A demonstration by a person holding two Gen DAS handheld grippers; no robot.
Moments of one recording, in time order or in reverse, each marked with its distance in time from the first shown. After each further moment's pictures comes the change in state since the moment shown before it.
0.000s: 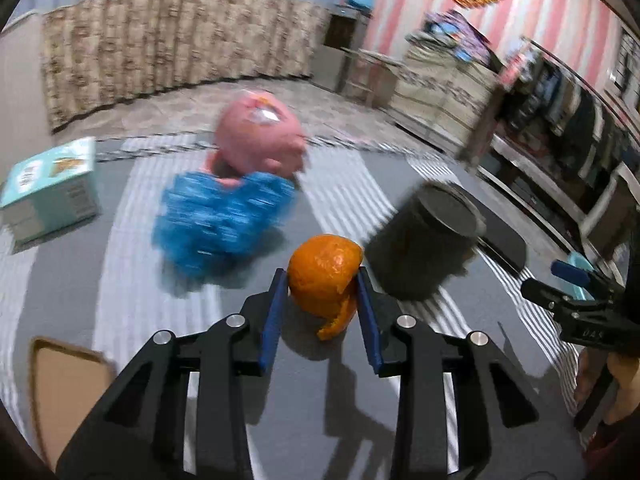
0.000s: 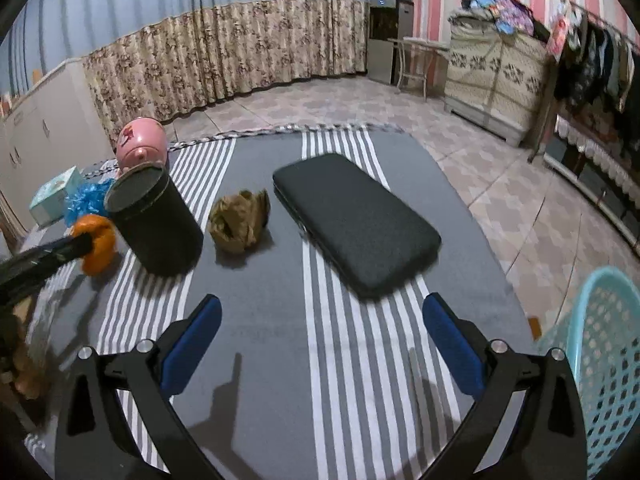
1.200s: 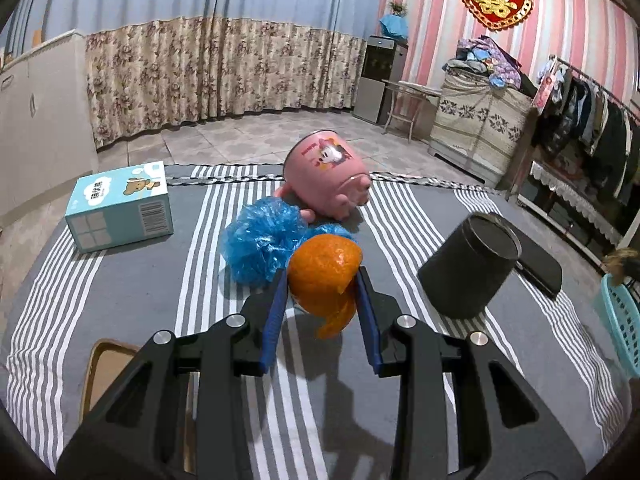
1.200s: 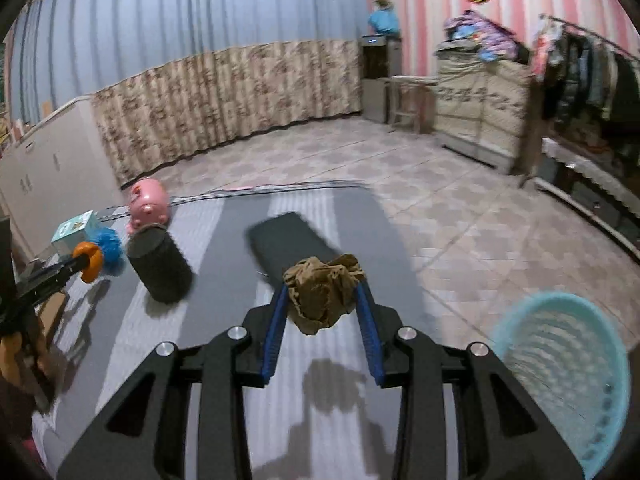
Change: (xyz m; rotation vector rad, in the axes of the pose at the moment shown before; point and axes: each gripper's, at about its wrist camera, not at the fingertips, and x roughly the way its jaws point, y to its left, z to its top) left arm -0.020 0.012 -0.003 0.000 -0.101 0.132; right arm -0.104 -0.096 -0.015 0.067 -0.164 -0.017
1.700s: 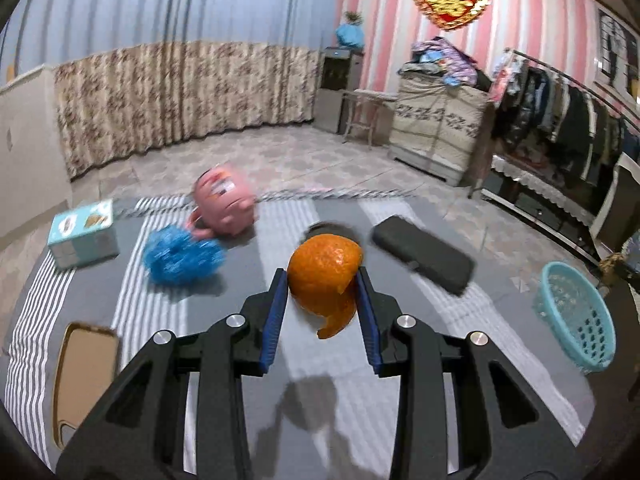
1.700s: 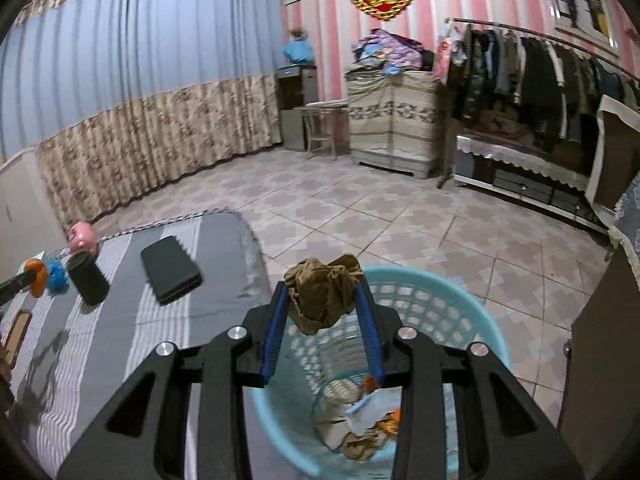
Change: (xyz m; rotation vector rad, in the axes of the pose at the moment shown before) left arm -0.066 -0.106 0.003 0.095 -0.061 -0.105; right arm -0.074 -0.137 -0.034 0.149 -0.111 -0.196
